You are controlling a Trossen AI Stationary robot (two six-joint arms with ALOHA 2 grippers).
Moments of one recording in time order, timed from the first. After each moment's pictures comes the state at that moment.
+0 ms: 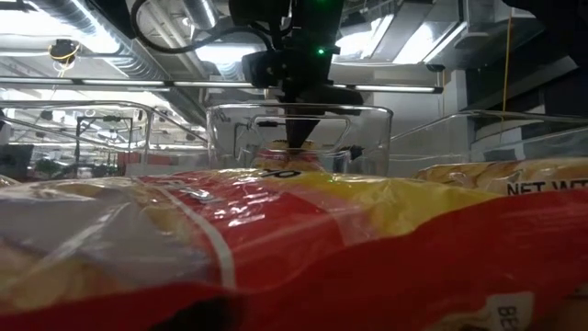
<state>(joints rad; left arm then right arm) 0.05 0.95 1.35 -1.42 -0.45 -0.36 0.05 2.19 1.95 -1.09 0.44 -0.47</state>
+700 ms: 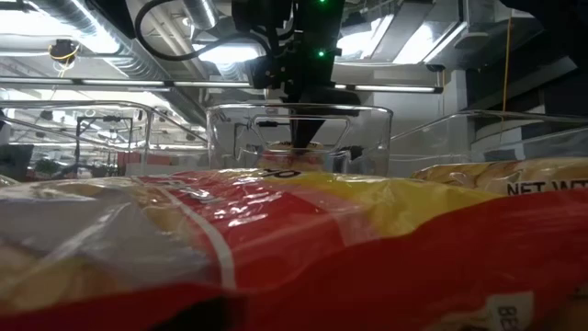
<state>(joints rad) 0.05 0.95 1.35 -1.42 -0.45 -0.37 0.04 2.19 1.95 -1.12 0.45 -0.36</state>
